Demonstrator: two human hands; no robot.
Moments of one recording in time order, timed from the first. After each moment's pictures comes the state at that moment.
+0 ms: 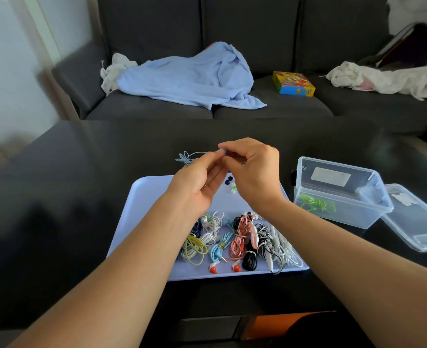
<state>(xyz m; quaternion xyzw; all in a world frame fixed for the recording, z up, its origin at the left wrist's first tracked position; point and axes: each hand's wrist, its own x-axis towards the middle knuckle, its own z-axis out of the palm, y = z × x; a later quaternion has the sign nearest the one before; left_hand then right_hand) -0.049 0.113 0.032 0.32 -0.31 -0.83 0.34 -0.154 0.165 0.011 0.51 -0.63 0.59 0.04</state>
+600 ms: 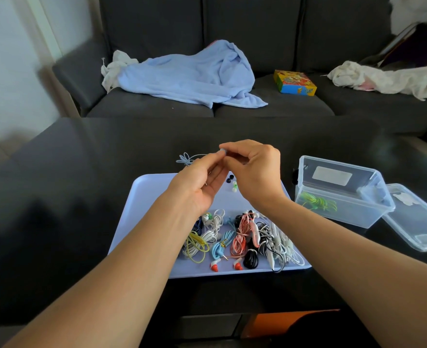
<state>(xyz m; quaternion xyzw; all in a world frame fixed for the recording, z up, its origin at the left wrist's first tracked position) -0.048 0.113 0.029 0.33 -0.30 -0.83 0.33 -0.155 0.166 0.008 0.50 -0.64 0.59 0.00</state>
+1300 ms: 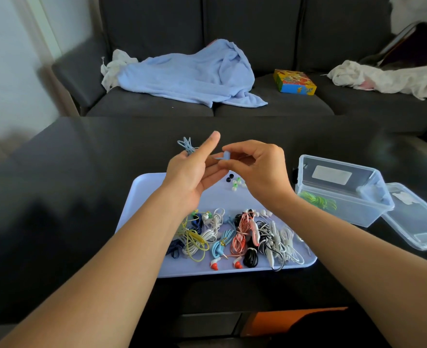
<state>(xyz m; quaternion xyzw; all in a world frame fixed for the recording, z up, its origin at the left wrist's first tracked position) -0.041 0.105 0.036 0.35 -0.42 -0.76 0.35 -0.167 0.175 0.010 0.54 -0.63 0.56 -0.04</state>
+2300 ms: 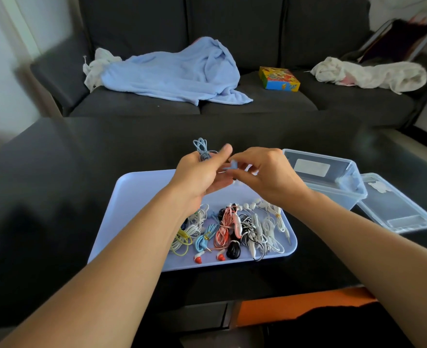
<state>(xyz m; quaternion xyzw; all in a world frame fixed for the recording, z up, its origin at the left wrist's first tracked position) -0.065 0.130 0.025 0.35 -0.54 -0.71 0.28 -0.210 0.215 0.008 0.68 -0.64 0.35 0.07</state>
